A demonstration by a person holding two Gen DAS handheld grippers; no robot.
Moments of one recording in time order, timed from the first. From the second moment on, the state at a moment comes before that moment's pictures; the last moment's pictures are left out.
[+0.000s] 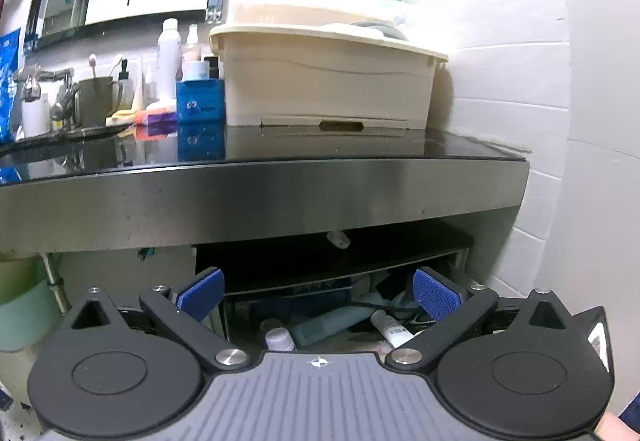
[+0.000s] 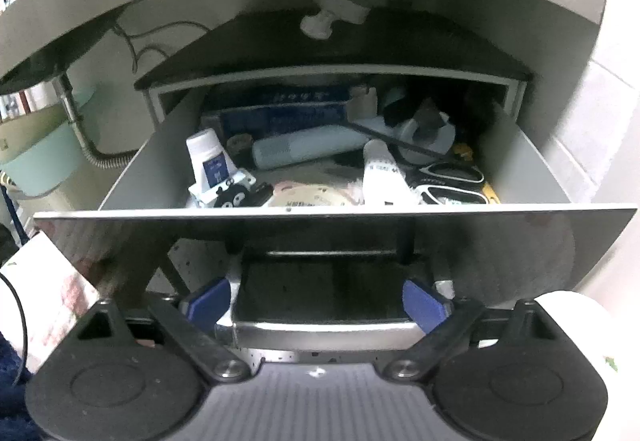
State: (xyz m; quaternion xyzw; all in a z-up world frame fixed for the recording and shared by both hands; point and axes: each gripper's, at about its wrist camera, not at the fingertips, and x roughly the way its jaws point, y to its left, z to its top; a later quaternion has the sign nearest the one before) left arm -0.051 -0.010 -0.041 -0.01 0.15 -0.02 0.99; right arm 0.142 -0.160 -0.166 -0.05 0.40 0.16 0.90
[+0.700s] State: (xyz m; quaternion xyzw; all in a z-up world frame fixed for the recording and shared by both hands) left arm -0.059 -0.016 -0.041 0.00 0.13 -0.04 0.99; right arm 0.161 -0.150 -0.179 -0.07 0.42 0.14 0.89
